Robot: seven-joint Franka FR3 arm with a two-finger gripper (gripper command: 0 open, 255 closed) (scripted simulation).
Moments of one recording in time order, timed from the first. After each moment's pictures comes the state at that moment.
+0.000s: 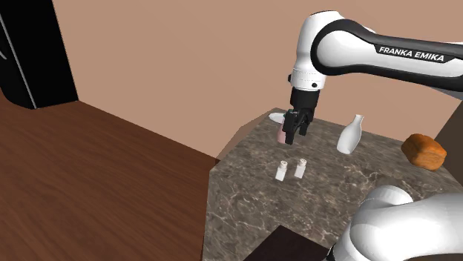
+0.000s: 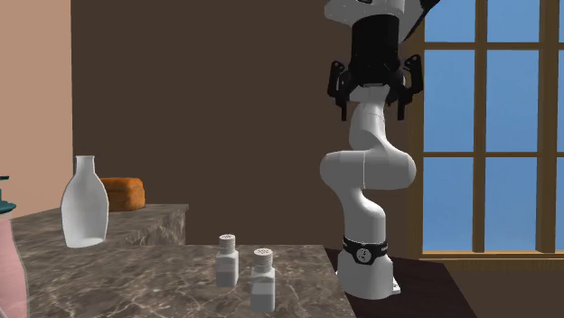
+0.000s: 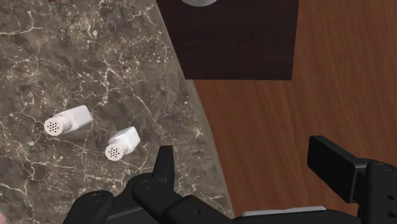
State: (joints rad) arm -0.01 -0.79 0.07 -2.32 0.02 1.45 -0.03
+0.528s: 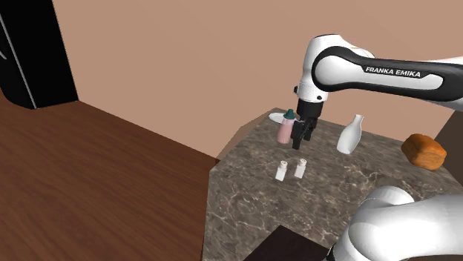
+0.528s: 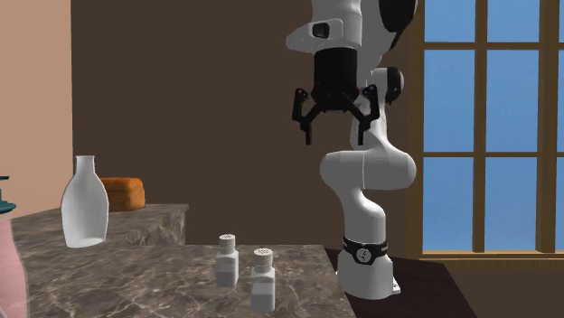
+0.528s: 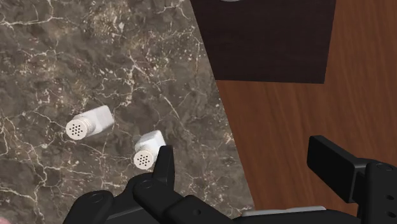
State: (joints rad) arm -0.05 -0.80 -0.05 -2.44 -0.07 1.56 -0.17
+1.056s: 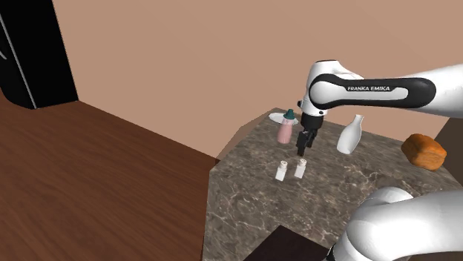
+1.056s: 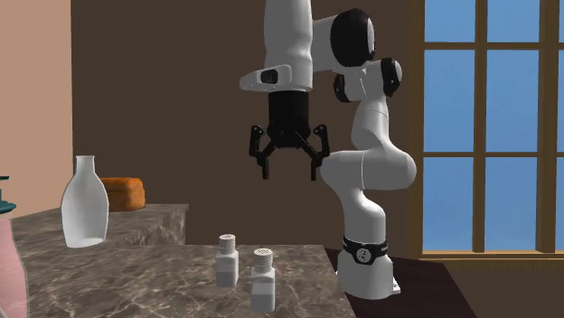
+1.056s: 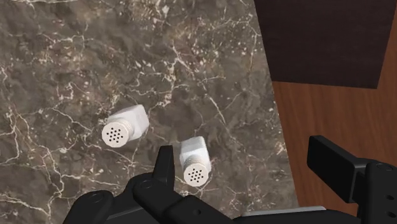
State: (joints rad) arm -0.10 -0.72 -0.22 -2.55 -0.19 1.76 -0.35
